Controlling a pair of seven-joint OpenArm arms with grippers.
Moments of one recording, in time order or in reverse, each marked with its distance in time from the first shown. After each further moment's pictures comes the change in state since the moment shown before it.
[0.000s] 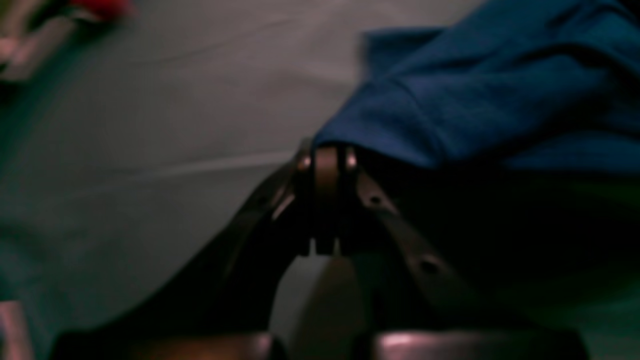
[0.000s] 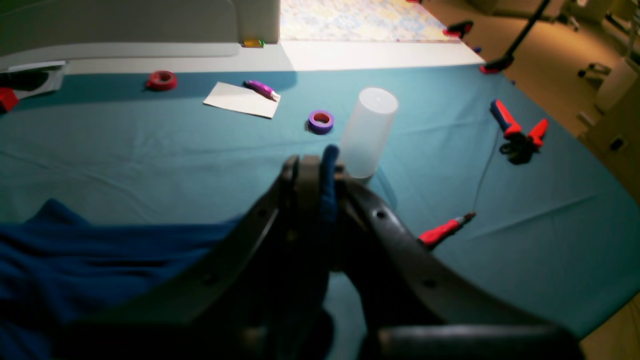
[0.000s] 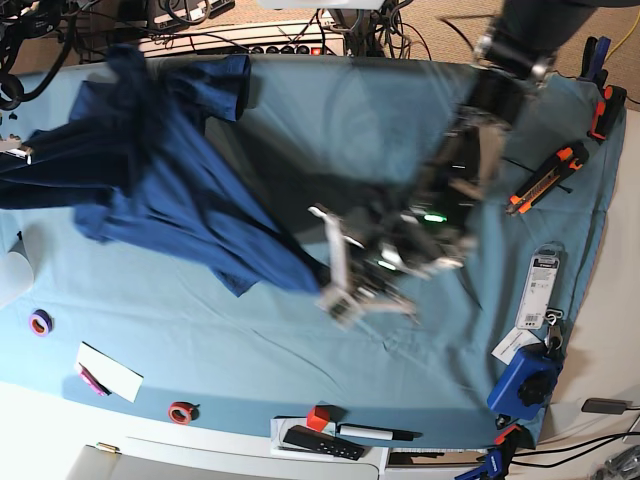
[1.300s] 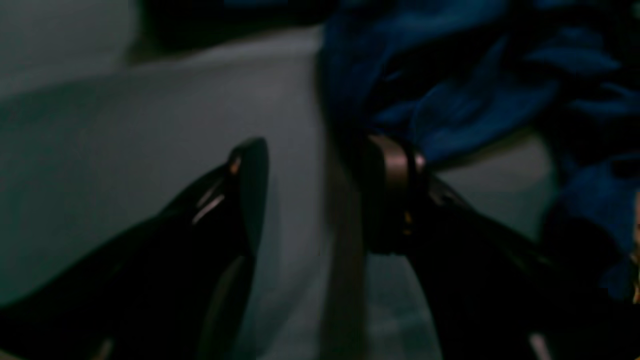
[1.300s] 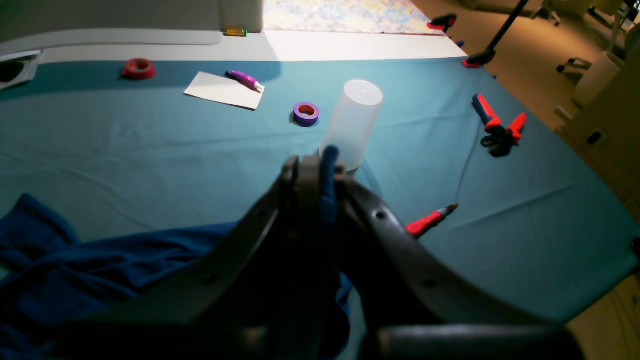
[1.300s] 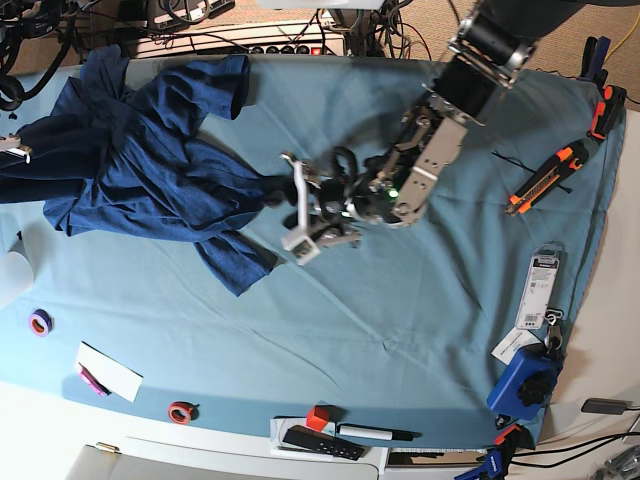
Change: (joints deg) left arm 3.0 8.3 8.8 -22.5 -12.5 -7.1 -7.1; right arm 0.0 0.0 0.0 0.0 -3.3 0.0 -0.2
